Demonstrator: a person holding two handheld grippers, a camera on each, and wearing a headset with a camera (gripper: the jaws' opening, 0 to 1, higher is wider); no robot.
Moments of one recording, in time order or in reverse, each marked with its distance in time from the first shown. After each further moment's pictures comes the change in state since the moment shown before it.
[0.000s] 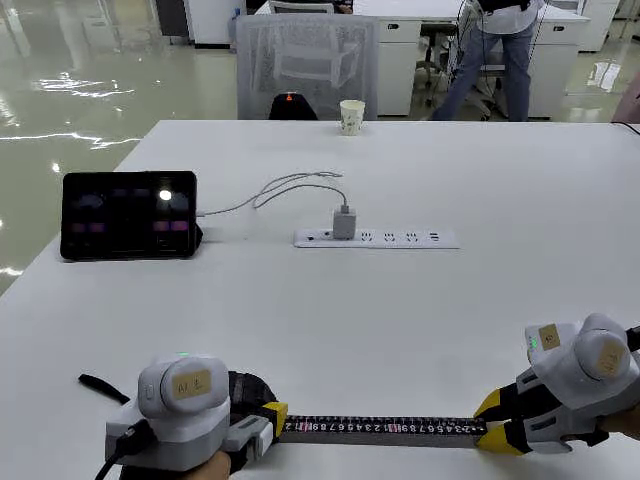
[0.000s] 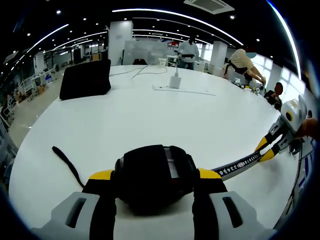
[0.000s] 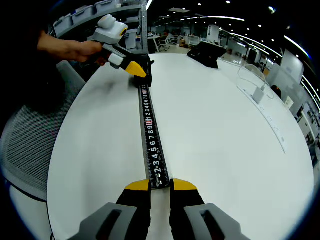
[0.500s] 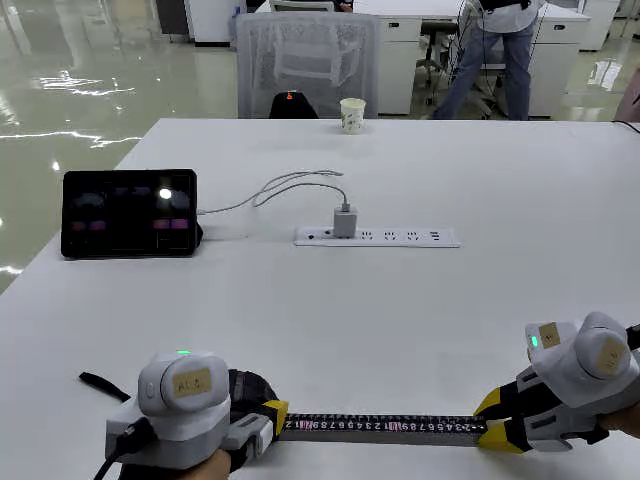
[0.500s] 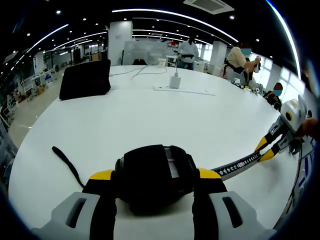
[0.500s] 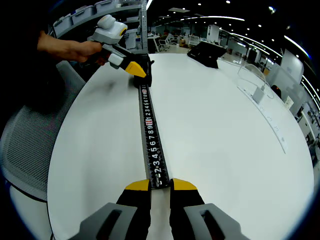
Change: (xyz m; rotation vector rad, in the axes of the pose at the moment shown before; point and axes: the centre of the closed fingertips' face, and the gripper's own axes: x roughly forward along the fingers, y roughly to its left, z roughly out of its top) left arm -0.001 0.000 0.000 -0.002 -0.002 -0.002; right arm 0.000 0.000 0.000 0.001 0.002 0.000
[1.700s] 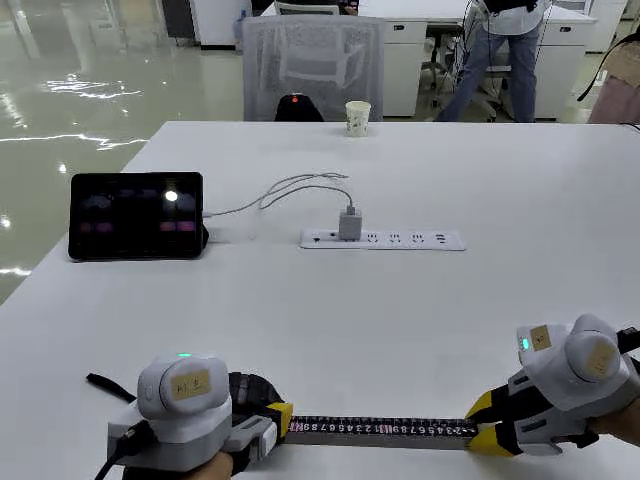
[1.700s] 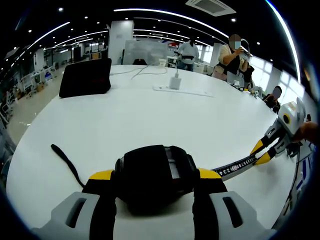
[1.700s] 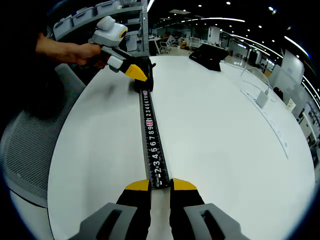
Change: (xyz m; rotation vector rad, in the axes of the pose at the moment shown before) left arm 0.000 0.000 -0.001 -0.023 -0.004 -0.016; right arm 0.011 0.004 0.015 -0.005 -0.023 0.013
